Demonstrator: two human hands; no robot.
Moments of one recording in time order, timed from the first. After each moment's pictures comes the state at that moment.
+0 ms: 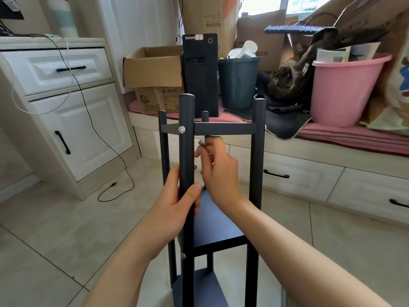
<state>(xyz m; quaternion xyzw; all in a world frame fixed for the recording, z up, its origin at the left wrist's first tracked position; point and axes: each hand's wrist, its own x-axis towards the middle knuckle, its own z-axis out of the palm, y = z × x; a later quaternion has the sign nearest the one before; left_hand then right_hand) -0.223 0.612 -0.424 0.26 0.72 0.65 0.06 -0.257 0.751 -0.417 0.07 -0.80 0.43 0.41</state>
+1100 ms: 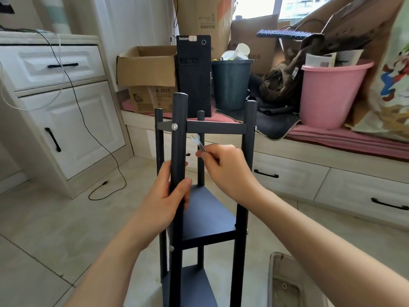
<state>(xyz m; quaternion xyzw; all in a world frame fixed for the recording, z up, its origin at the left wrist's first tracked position) -0.220 0.615 -0.421 0.24 0.73 0.64 0.06 -0.215 0.786 -0.378 0.08 -0.88 0.39 0.25</state>
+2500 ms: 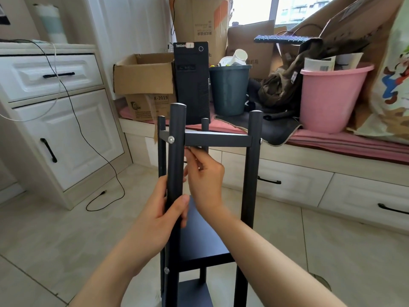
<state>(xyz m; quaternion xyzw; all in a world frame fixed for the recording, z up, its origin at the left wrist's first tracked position) -0.225 0.610 -0.426 0.27 0.73 0.62 0.05 -0.276 0.741 -0.423 0.06 -0.70 0.55 0.45</state>
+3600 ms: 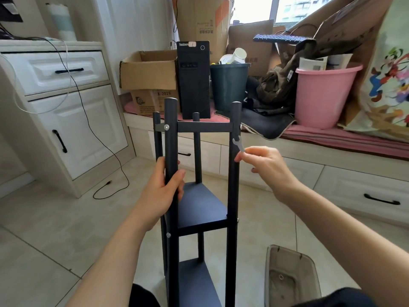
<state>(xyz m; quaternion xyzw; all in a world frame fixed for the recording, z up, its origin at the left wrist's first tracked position) -0.228 0.606 -0.422 0.23 0.73 0.64 0.01 -0.169 0.845 -0.370 -0.06 -0.82 0.54 0.17</state>
